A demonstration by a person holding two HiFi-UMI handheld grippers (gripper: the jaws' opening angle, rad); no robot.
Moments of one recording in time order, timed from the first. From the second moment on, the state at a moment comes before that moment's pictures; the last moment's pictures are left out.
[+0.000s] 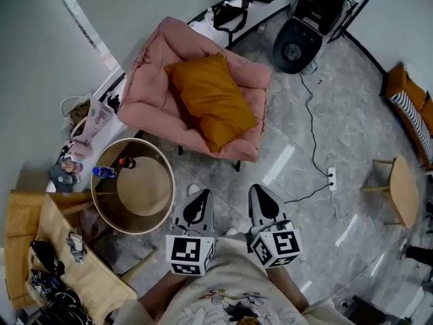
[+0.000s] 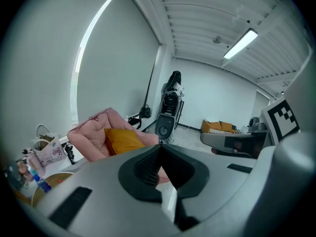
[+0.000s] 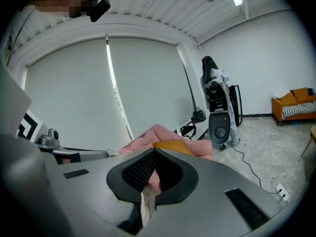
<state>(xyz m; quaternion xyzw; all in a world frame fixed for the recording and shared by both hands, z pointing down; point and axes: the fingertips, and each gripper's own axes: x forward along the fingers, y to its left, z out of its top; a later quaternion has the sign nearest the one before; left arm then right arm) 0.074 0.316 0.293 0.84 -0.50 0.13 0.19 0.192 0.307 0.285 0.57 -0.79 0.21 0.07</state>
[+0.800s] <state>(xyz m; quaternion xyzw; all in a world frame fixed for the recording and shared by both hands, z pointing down) -0.008 0.187 0.281 0.87 -0.45 0.11 0.17 0.073 0.181 0.282 0.53 -0.82 0.22 0.10</state>
